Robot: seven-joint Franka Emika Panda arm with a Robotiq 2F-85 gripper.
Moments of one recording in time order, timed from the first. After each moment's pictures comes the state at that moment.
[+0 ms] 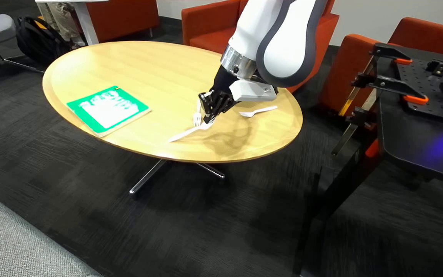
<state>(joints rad) 0.11 1.09 0.22 -1.98 0.16 3.46 0.53</state>
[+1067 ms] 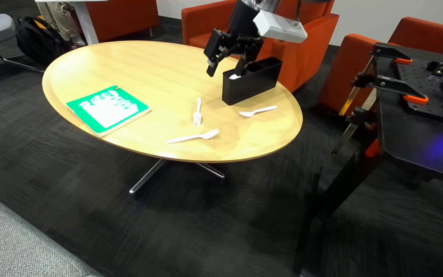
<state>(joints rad) 0.18 0.62 0.16 -2.32 0.31 3.31 0.43</state>
